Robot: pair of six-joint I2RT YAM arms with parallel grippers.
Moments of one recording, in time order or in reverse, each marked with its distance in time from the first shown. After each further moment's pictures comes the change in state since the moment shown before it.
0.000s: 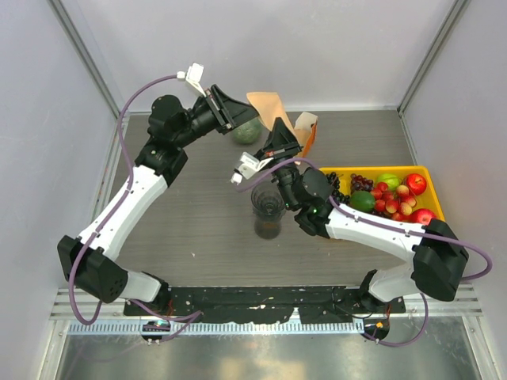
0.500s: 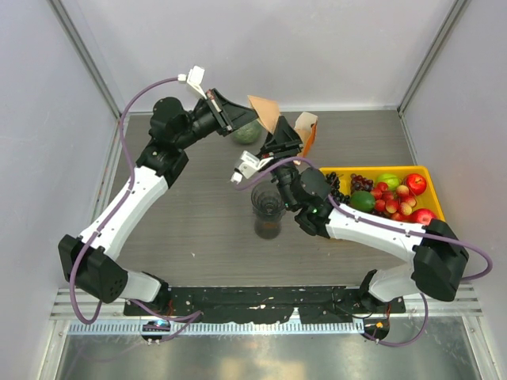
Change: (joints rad) left arm 0.000 -0.001 -0.028 0.018 -0.002 -0.006; right arm 0.000 0.006 0.001 -0.018 0.019 0.032
